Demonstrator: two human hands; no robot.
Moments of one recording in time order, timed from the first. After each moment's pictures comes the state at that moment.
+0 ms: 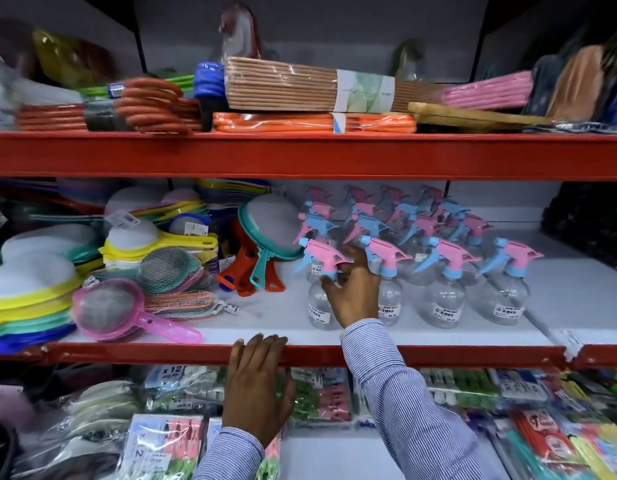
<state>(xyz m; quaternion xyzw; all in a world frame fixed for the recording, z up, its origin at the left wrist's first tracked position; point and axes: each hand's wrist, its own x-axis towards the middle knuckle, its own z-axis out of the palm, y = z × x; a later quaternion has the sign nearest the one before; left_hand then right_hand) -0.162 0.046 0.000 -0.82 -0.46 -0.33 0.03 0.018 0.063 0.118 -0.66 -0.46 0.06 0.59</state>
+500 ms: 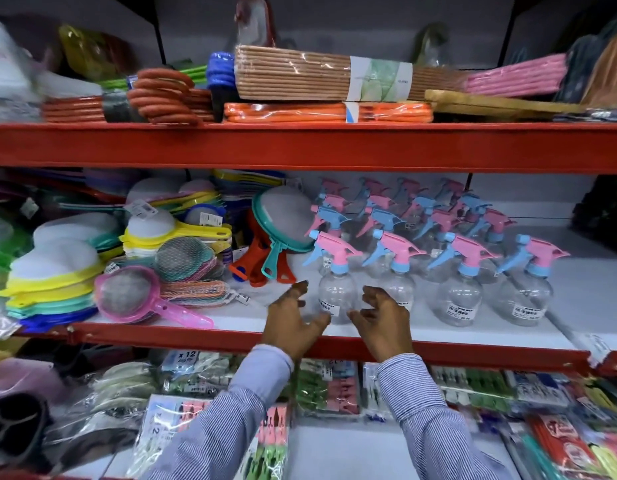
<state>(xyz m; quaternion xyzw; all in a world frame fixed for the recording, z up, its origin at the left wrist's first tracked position) -0.111 0.080 0.073 -0.74 -0.48 -0.37 -0.29 0.050 0.030 0.070 -0.70 -0.49 0.15 0.50</state>
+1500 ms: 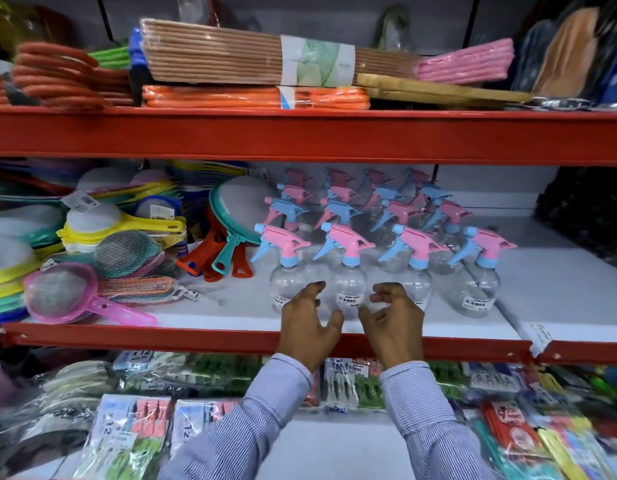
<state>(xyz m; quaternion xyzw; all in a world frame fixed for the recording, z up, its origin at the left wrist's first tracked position) -0.007 0.040 0.062 -0.75 -0.42 -0.45 -0.25 0.126 -0.014 0.077 -0.73 -0.44 0.06 0.52</state>
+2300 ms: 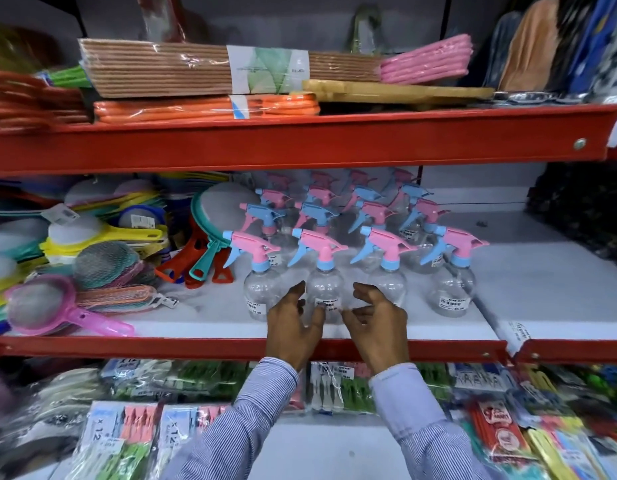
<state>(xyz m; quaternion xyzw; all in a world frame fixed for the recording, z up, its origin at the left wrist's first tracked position) 0.023 0.044 0.051 -0.73 -0.44 -0.47 -0.23 0.158 -0.020 0.070 -0.68 -0.48 0.12 0.55</state>
